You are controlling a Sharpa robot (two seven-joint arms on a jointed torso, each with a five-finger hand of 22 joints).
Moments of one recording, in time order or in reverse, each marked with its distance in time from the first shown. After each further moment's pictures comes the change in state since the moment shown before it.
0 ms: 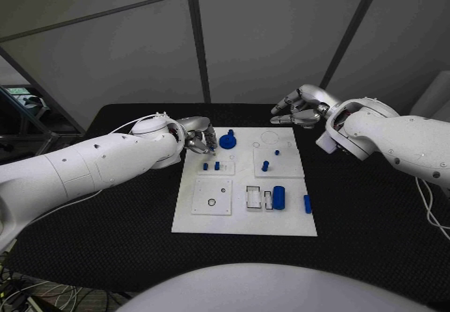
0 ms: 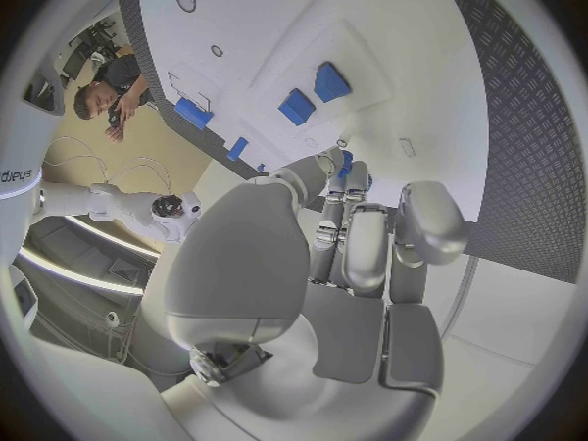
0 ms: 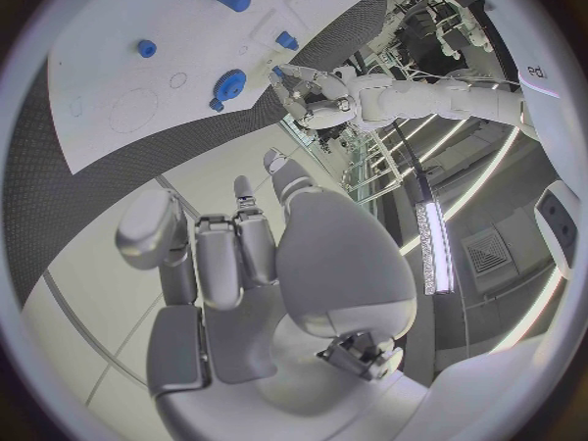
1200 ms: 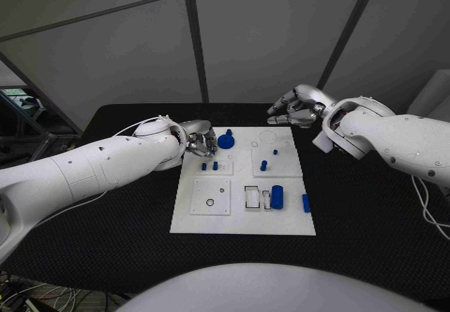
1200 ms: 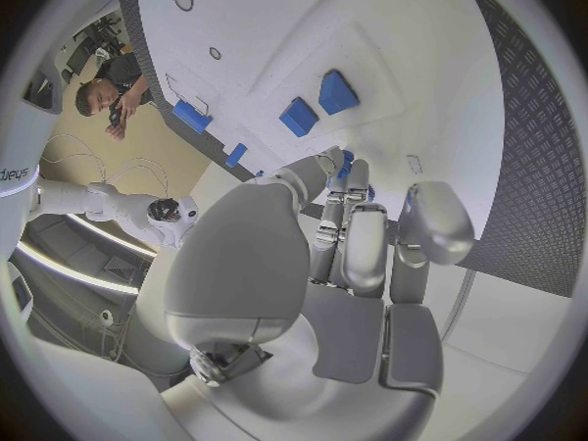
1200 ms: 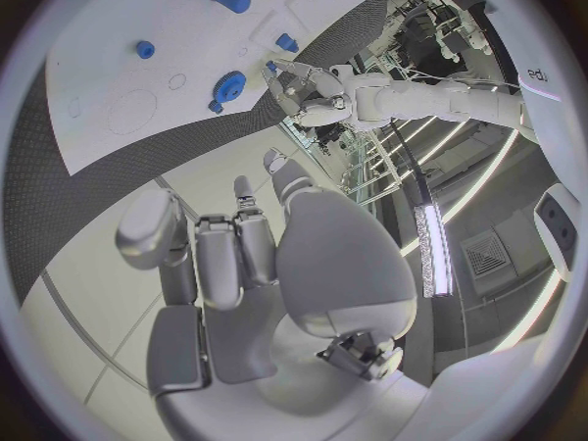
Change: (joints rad) left arm -0.010 0.034 -0.001 -0.032 0.009 0.022 -0.005; left_hand 0.000 0.000 -0.003 -0.003 -0.003 0.004 -0.004 -0.004 0.000 0.009 -0.002 -0.005 0.007 0.003 -0.004 -0.004 -0.016 0.002 0.000 0.000 -0.004 -0.003; right arm 0.000 0.004 0.000 0.002 -0.011 0.002 0.000; right_hand 0.000 0.000 0.000 0.000 0.000 0.000 0.000 0.000 0.000 0.000 0.000 0.000 0.000 0.000 0.000 0.000 0.000 0.000 0.000 0.000 0.000 0.000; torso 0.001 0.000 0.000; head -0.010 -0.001
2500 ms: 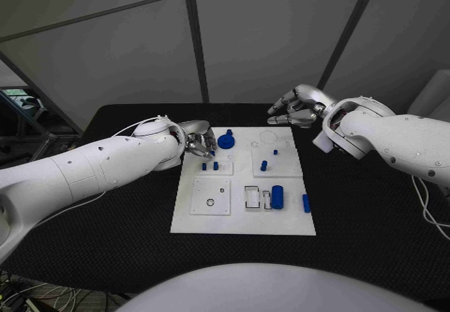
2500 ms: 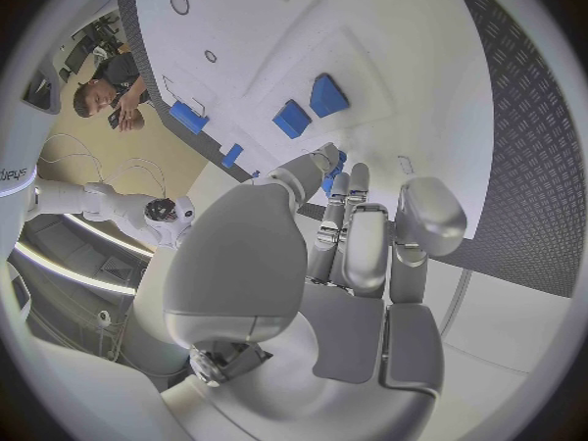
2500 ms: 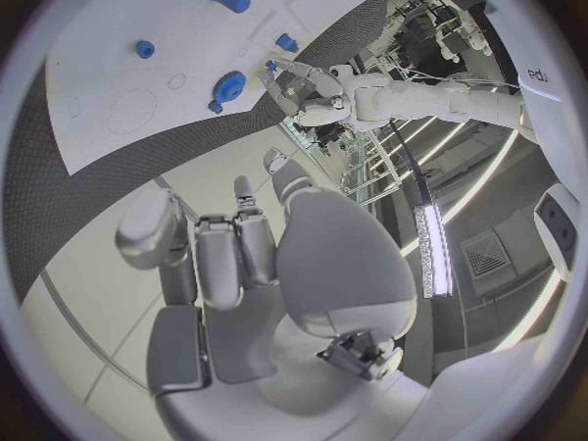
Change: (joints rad) left arm 0.000 -0.002 -0.002 -0.009 0.002 -0.002 -0.004; left_hand -0.054 -0.040 -0.069 0.003 0.000 -0.061 0.018 -0.052 -0.021 -0.088 0.024 -0.030 -0.001 0.000 0.007 0.005 0.001 0.006 -0.007 0.007 -0.035 -0.027; right arm 0.000 0.000 0.000 -0.001 -0.002 0.001 0.000; right_hand 0.000 0.000 0.000 0.000 0.000 0.000 0.000 0.000 0.000 0.000 0.000 0.000 0.000 0.000 0.000 0.000 0.000 0.000 0.000 0.000 0.000 0.000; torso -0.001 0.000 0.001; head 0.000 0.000
